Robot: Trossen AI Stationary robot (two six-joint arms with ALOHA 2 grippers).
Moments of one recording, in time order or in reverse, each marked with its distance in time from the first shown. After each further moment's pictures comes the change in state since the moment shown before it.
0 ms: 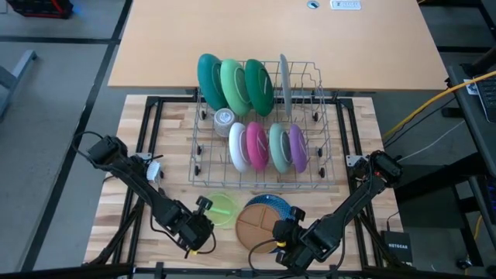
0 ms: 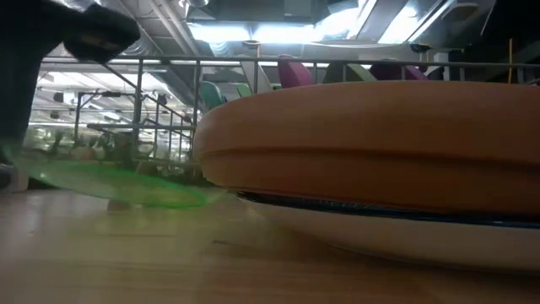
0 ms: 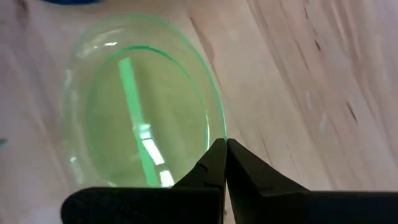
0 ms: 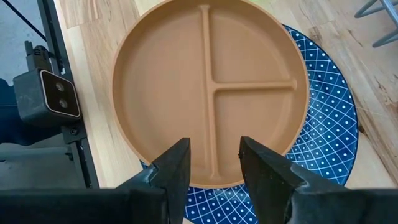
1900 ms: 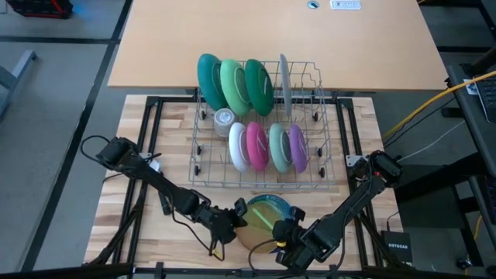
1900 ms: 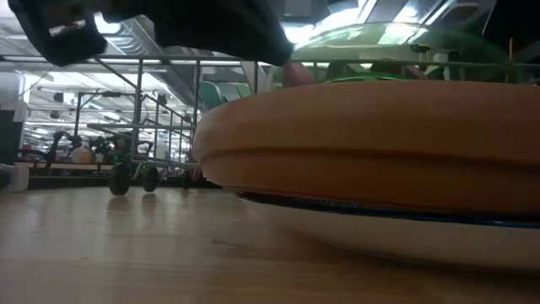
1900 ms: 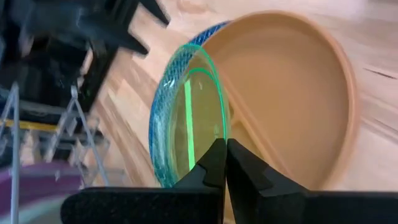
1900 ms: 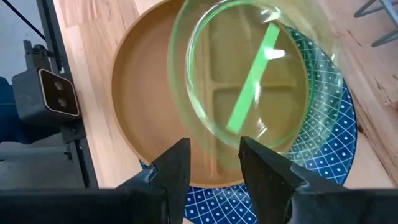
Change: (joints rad) left arm 0.173 0.083 0.000 0.667 -0.087 0.916; right arm 0.000 0.000 0.000 -0.003 0.001 -0.002
